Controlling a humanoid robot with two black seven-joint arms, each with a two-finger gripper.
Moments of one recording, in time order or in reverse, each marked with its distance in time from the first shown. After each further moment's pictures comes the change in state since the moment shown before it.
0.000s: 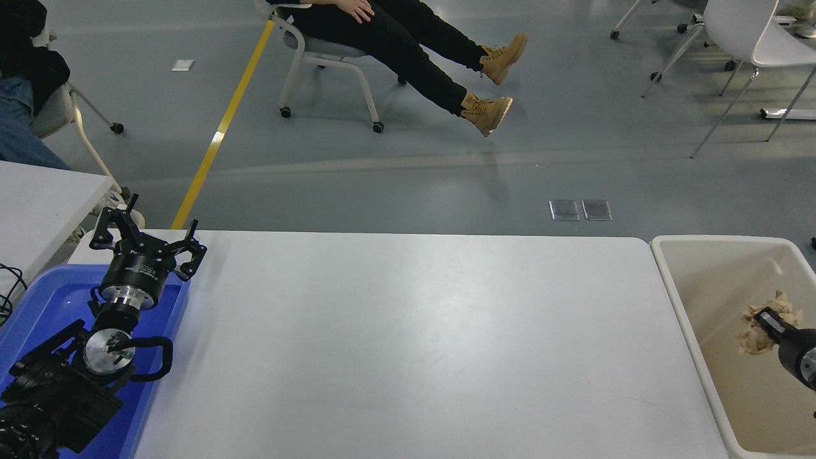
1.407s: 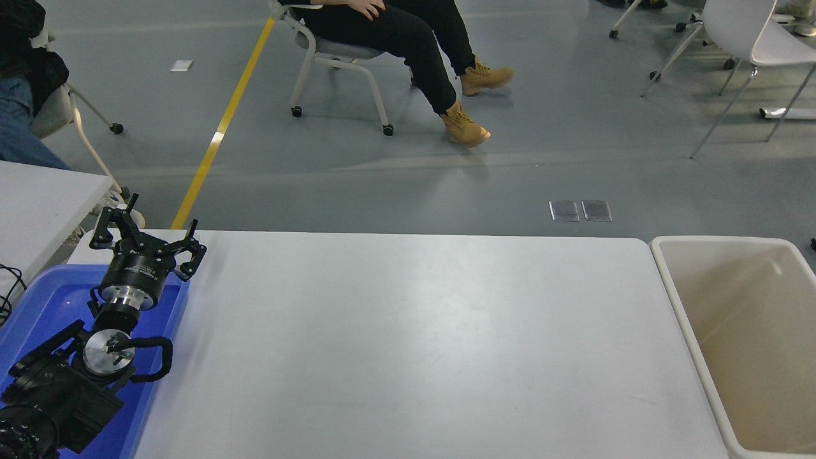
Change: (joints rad) left arm 0.000 0.000 0.000 0.001 0.000 0.000 -0.001; right arm 0.237 -0.206 0.433 0.083 0.102 -0.063 0.003
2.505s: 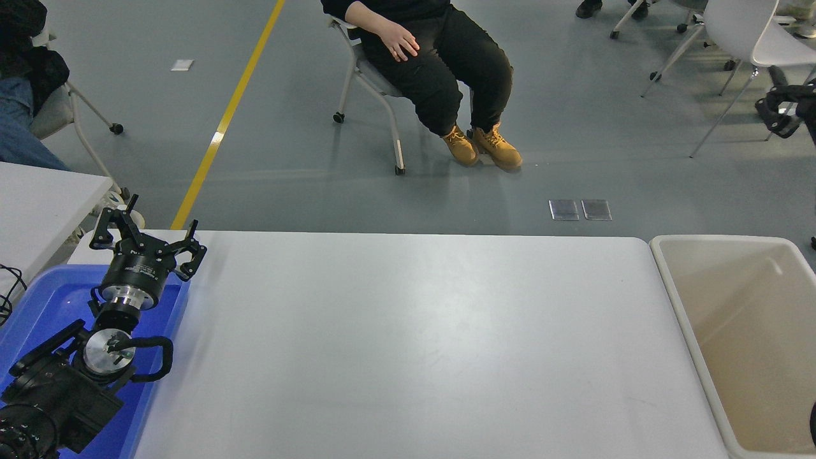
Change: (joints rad) left arm 0.000 0.000 0.000 0.000 0.000 0.000 0.001; right arm -0.074 -0.054 0.801 0.794 0.239 -0.001 -0.035
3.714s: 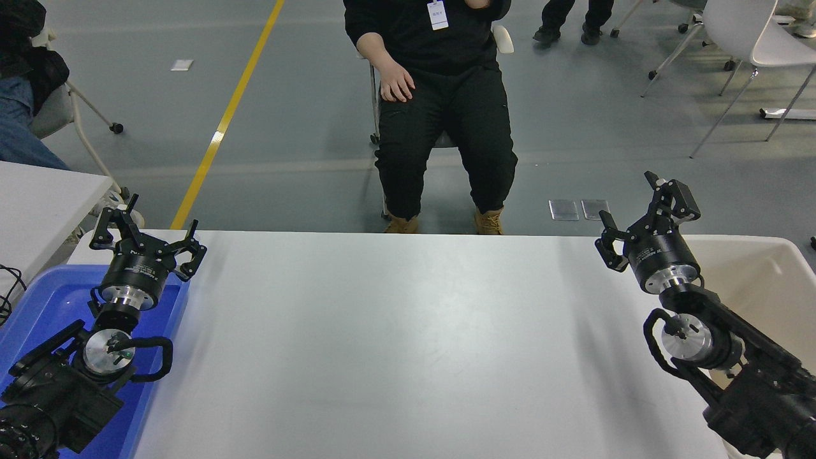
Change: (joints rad) left arm 0.000 0.000 0.000 0.000 0.000 0.000 0.000; right arm -0.293 0.349 0.020 0.005 -0.284 0.009 0.148
